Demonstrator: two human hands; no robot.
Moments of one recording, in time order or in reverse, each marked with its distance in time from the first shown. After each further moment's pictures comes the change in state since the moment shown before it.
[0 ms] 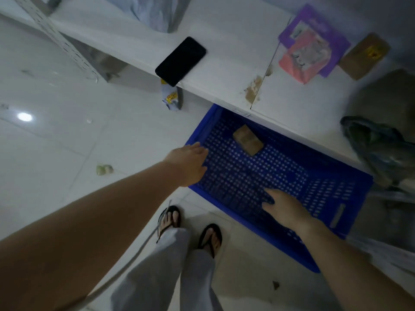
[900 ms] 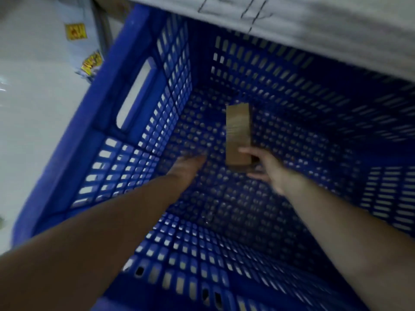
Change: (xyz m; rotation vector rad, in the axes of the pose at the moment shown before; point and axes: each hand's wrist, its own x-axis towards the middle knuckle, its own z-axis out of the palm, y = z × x) left_hand 0.336 -0.010 0.210 -1.402 -0.062 -0.451; right_hand 0.398 0.064 0.088 1.168 0.033 0.130
